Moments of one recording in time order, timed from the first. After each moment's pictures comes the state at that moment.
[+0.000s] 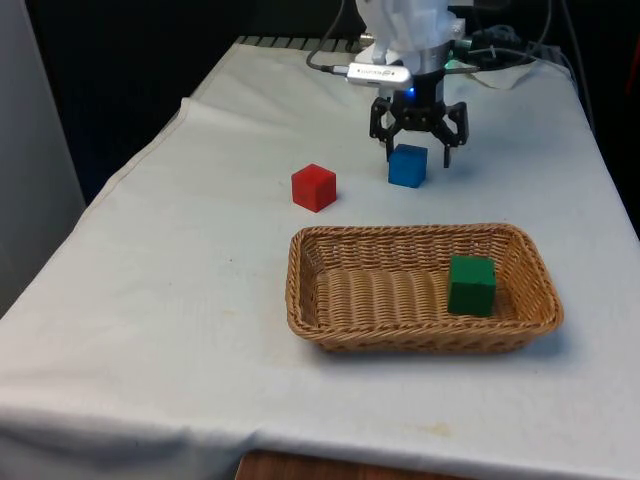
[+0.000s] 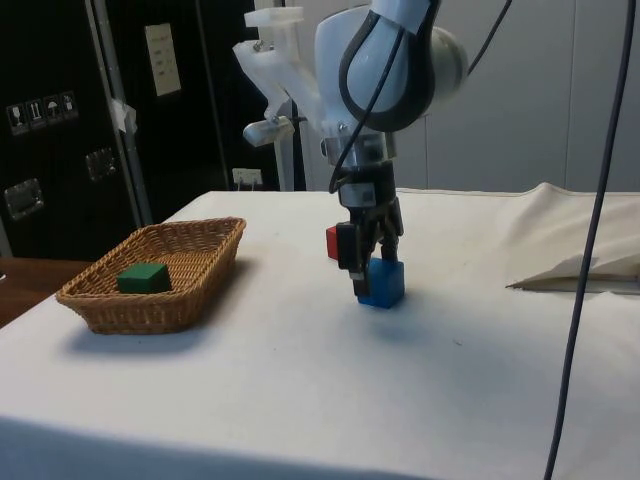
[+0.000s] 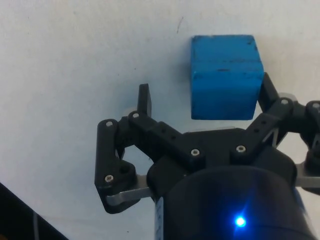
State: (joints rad) arm 0.34 0.21 -0.26 -2.59 0.31 2.73 -0.04
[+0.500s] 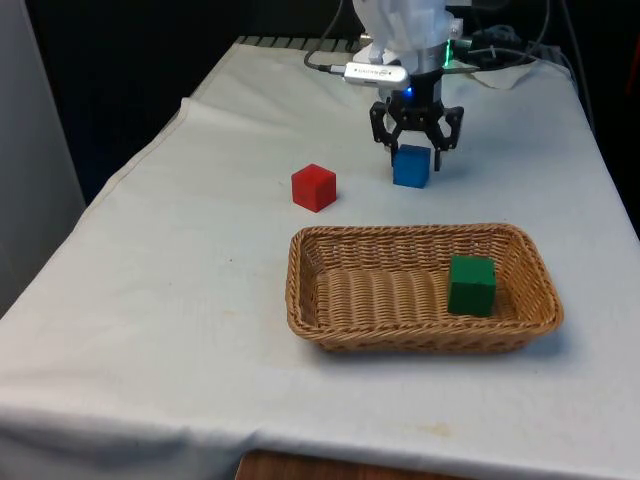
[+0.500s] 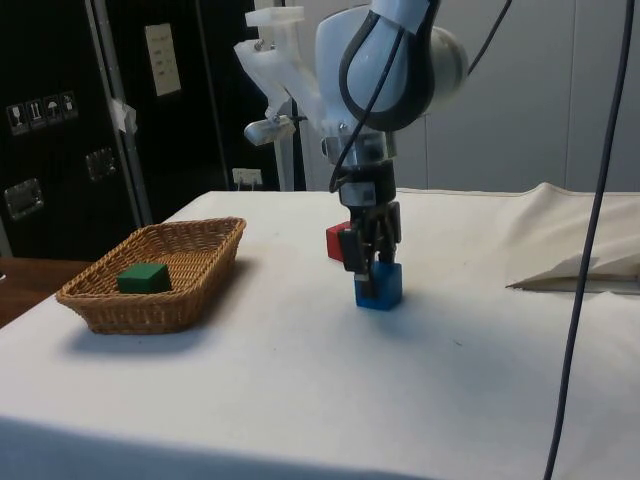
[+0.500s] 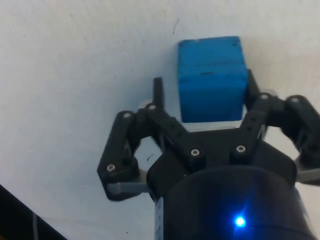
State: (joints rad) arm 0.33 0.21 -0.26 -2.59 0.31 2.73 -0.04
